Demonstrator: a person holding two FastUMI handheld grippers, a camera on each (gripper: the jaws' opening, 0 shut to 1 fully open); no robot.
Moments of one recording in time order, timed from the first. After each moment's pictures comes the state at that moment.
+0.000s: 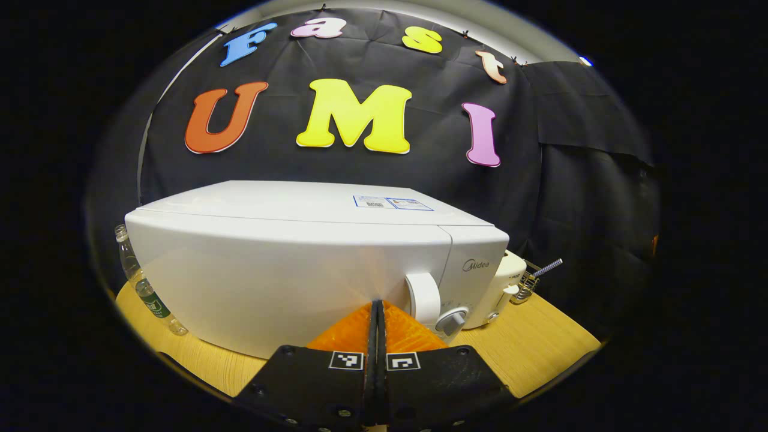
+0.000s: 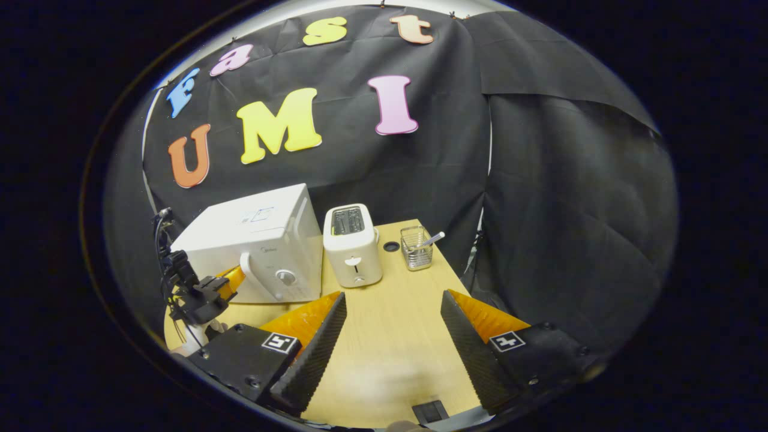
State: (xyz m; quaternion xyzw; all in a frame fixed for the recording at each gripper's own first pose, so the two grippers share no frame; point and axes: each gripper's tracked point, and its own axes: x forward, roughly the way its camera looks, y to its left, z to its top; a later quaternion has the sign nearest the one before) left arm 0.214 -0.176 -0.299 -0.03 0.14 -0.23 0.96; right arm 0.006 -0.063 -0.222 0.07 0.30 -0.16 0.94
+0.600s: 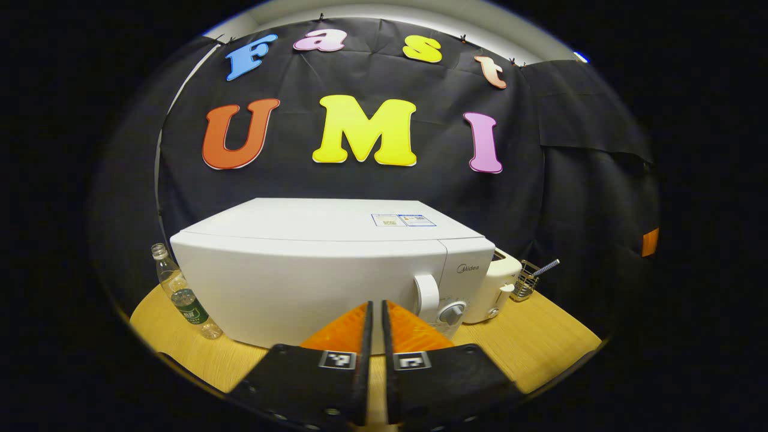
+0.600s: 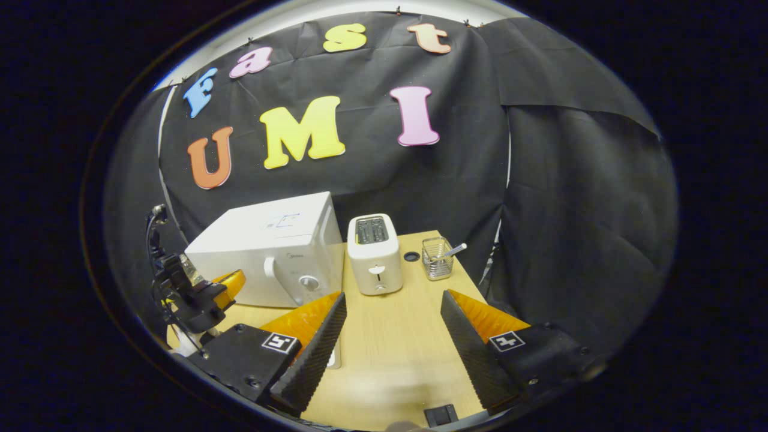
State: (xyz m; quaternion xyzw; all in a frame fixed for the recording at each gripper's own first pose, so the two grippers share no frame) left arm 0.169 -0.141 -0.264 -0.03 0.14 -0.22 0.97; right arm 0.010 -0.027 -0.210 0.06 0.27 -0.12 0.95
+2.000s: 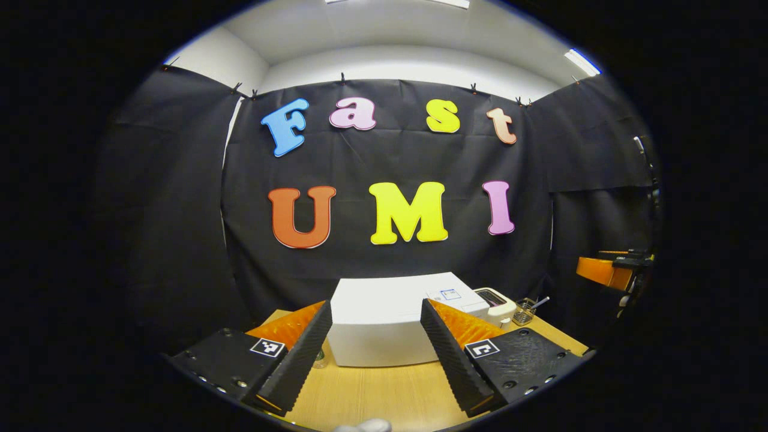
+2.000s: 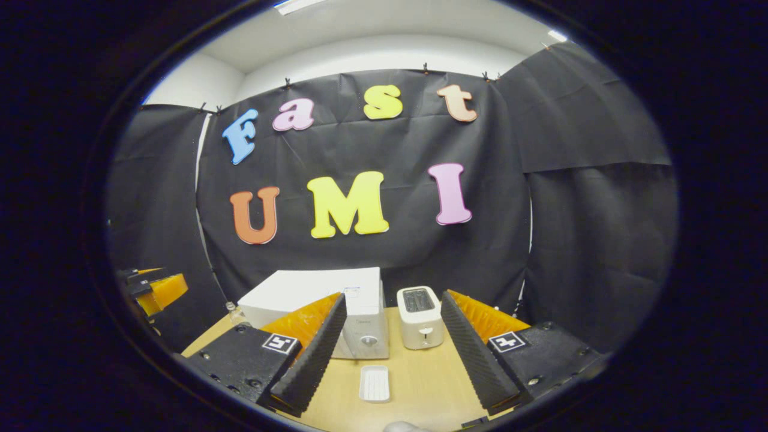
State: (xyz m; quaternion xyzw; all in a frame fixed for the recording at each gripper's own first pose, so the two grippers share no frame) left arm 0.055 0.027 -0.054 0.01 0.02 -0.12 0.99; right arm 0.012 0.062 -0.080 0.04 0.09 -0.07 0.99
